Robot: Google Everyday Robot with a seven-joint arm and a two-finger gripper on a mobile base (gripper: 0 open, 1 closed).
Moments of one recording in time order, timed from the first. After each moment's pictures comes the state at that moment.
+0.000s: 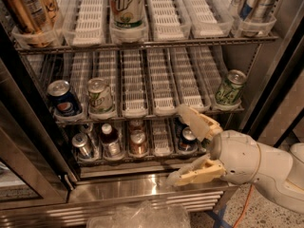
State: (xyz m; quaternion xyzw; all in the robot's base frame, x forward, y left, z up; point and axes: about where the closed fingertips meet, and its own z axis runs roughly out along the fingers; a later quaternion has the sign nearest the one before) arm 0.378 -0.047 0.897 -0.37 0.52 0.49 0.60
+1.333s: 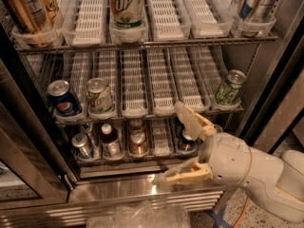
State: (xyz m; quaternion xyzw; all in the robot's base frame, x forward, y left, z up) arm 0.379 -0.032 0.899 -0.38 0.50 0.45 0.64
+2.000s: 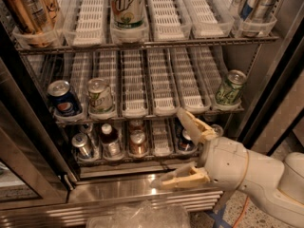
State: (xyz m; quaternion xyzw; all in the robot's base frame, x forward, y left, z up) arm 0.385 -0.033 0.871 -0.40 0.54 0.39 0.62
